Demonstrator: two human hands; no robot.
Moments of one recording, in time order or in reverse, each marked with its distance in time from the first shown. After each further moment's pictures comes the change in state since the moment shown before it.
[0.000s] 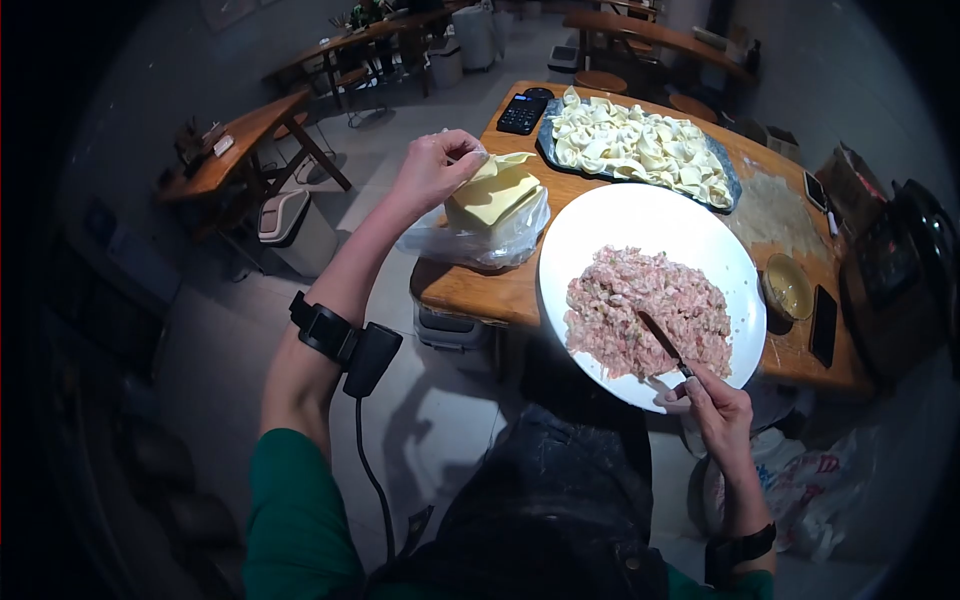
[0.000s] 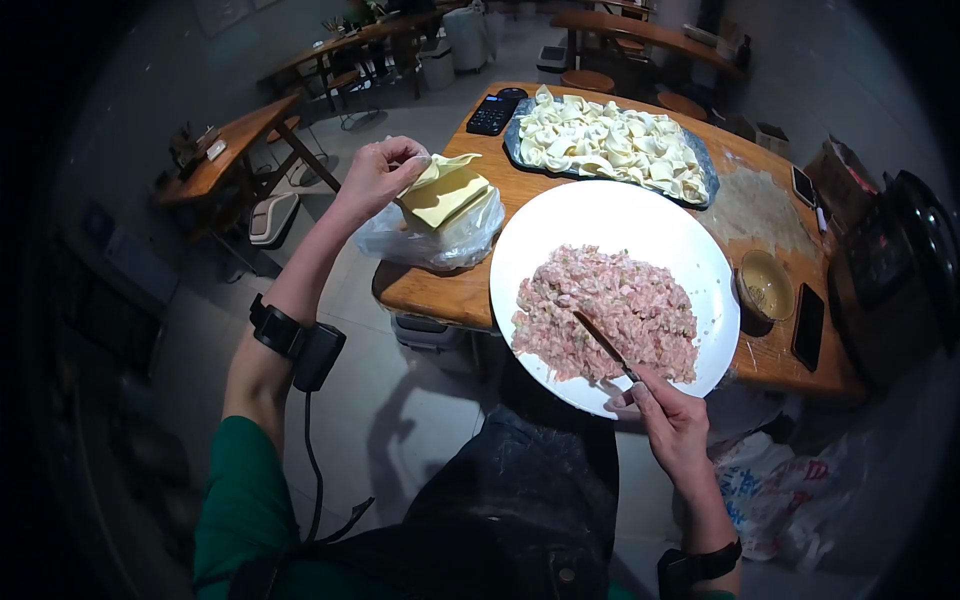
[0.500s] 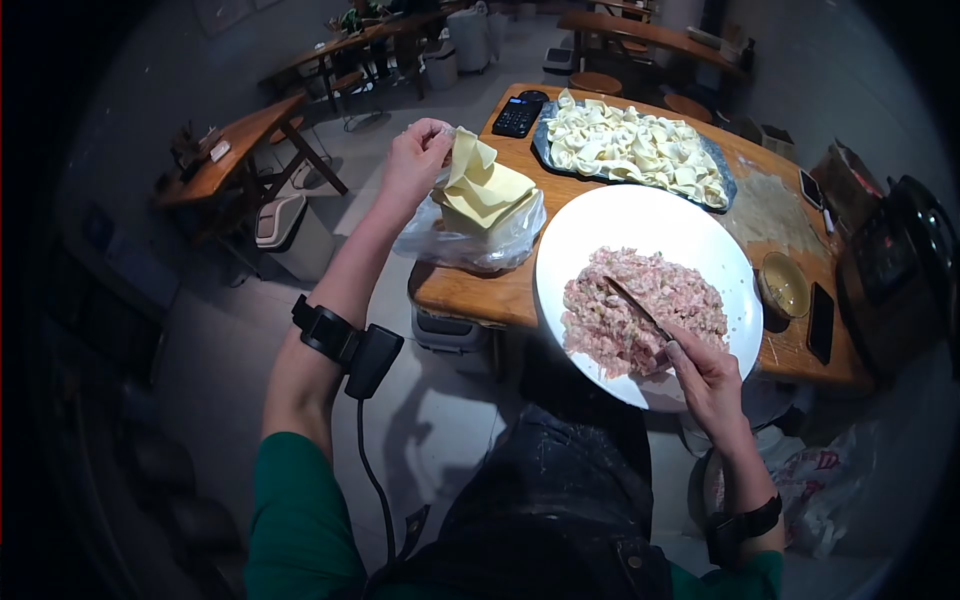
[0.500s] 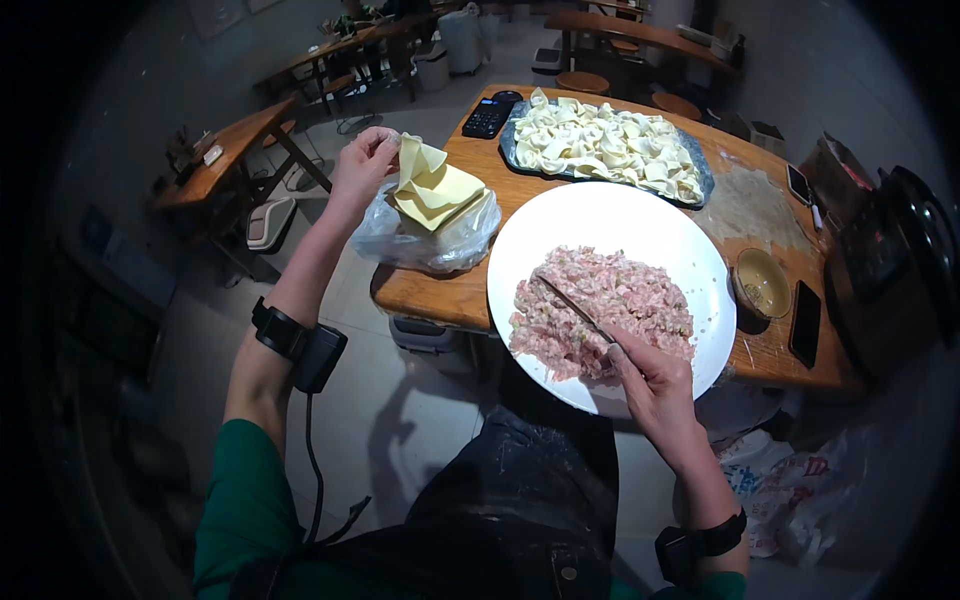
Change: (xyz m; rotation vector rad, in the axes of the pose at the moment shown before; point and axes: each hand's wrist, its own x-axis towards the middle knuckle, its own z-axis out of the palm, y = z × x) left_hand 0.012 -0.028 0.000 -0.270 0.194 -0.239; right_hand 0.037 -0.008 0.012 -0.117 -0.015 -0.171
